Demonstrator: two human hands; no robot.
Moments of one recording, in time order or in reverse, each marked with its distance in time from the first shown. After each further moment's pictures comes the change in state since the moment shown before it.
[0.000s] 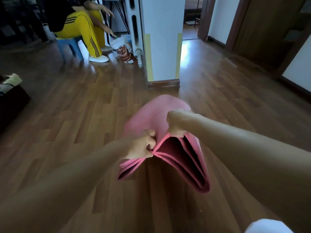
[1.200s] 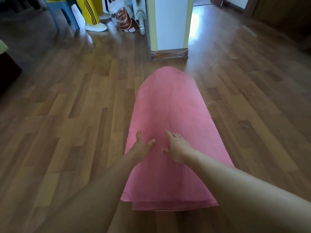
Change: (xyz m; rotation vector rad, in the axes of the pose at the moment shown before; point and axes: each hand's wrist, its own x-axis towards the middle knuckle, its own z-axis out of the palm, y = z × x) left_hand 0.023 -0.024 0.172 -0.853 0.178 -0.790; right_hand 0.064 -0.035 0.227 0.534 -0.061 -0.055
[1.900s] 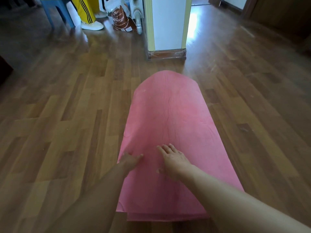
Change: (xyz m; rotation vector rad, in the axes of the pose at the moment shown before) left_hand 0.041 -0.048 0.006 -0.054 0.045 -0.307; right_hand 0.000 0.006 0.020 -0.146 -0.110 -0.084
